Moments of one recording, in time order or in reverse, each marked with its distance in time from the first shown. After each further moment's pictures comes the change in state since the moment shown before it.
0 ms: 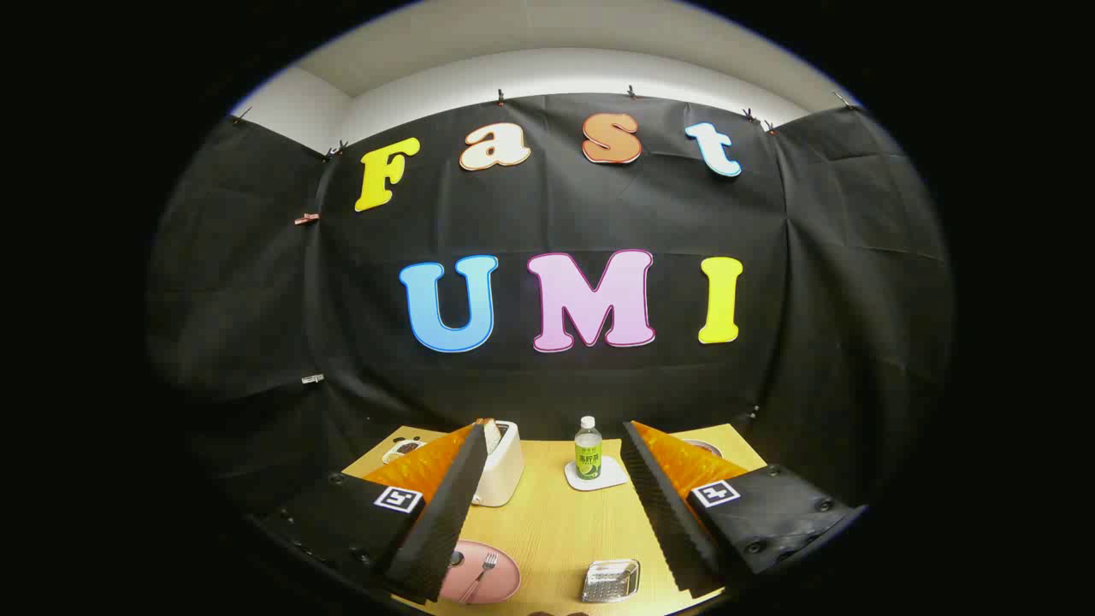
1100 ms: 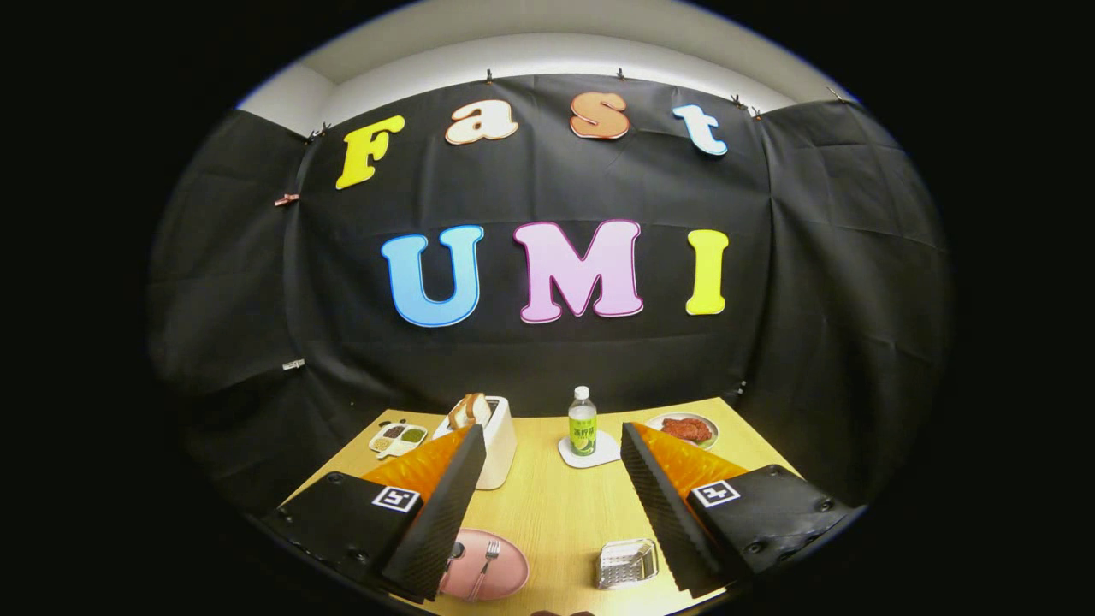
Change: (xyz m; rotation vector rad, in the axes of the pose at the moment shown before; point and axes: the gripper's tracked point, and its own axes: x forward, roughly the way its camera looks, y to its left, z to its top) arm 0.009 0.020 -0.059 0.025 0.105 -0.074
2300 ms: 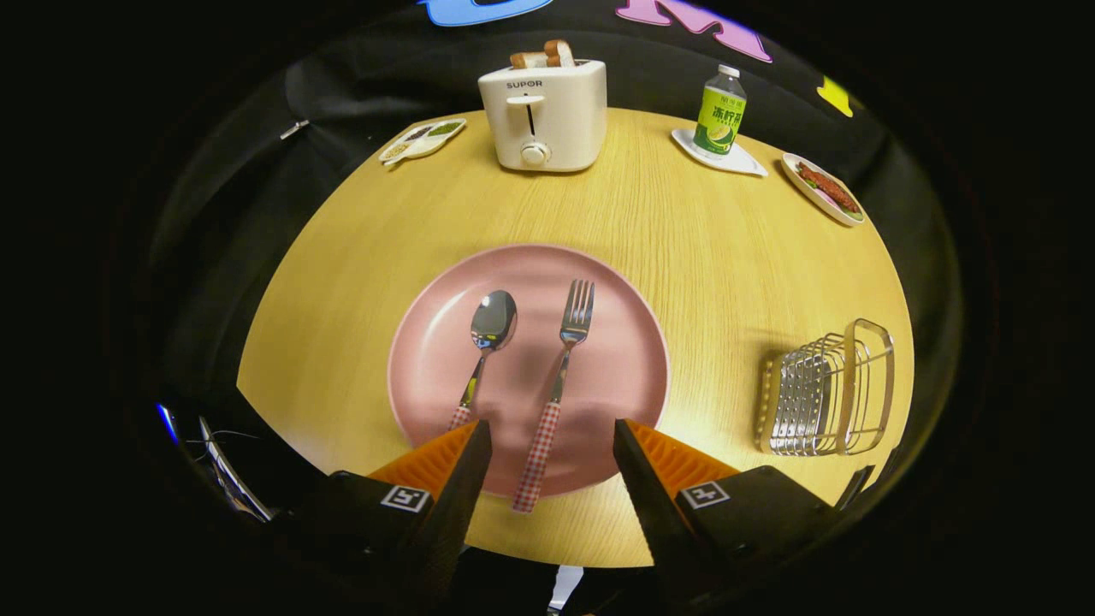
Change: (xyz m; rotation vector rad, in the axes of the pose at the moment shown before) arm 0.011 0.087 -0.355 -0.111 0.987 0.126
